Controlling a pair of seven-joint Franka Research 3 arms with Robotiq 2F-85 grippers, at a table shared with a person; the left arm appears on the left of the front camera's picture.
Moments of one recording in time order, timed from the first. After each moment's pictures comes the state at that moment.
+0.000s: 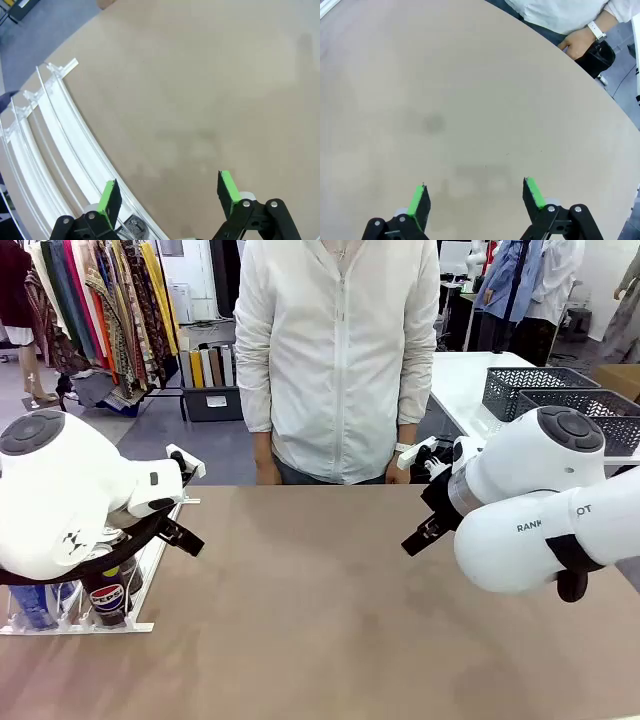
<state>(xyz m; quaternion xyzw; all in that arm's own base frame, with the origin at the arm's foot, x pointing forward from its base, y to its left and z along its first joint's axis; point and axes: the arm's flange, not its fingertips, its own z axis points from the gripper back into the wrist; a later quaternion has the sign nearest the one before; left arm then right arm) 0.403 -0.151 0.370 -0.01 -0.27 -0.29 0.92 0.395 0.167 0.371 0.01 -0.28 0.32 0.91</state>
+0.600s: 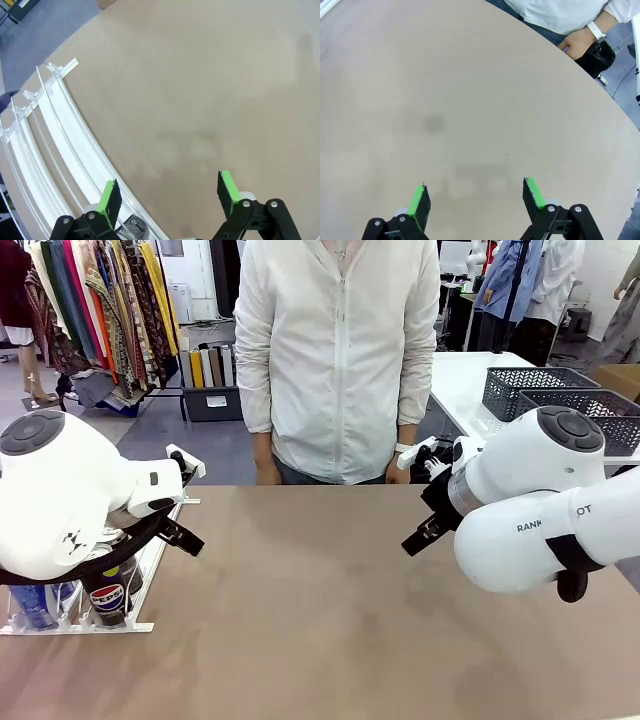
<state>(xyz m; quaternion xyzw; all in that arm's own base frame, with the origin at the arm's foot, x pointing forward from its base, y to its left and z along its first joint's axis) 0.403 -0.151 0.370 -0.01 -0.27 -0.29 0.92 0.395 0.167 0.371 0.01 -0.28 0.32 0.91</state>
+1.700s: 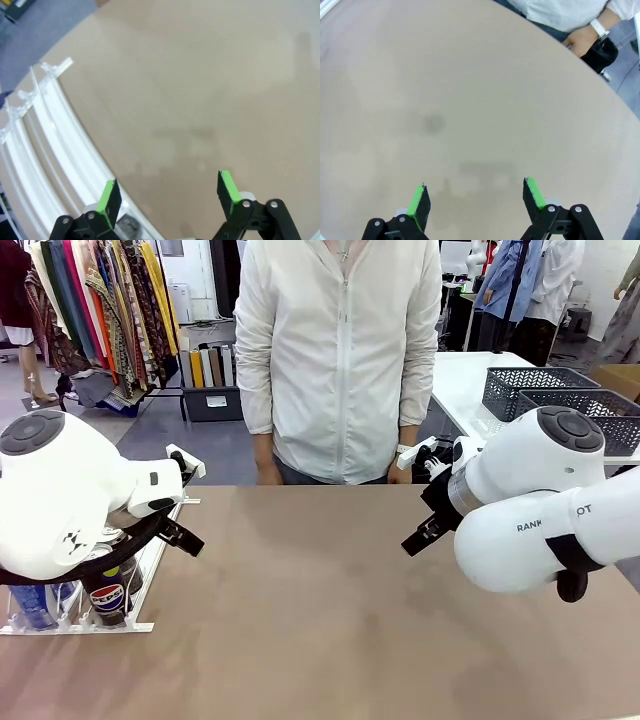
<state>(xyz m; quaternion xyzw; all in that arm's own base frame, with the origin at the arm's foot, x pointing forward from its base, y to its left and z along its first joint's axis) 0.400 -0.156 0.370 -0.02 -0.26 -0.30 0.92 0.393 0.168 0.370 0.02 -0.26 0.31 0.91</state>
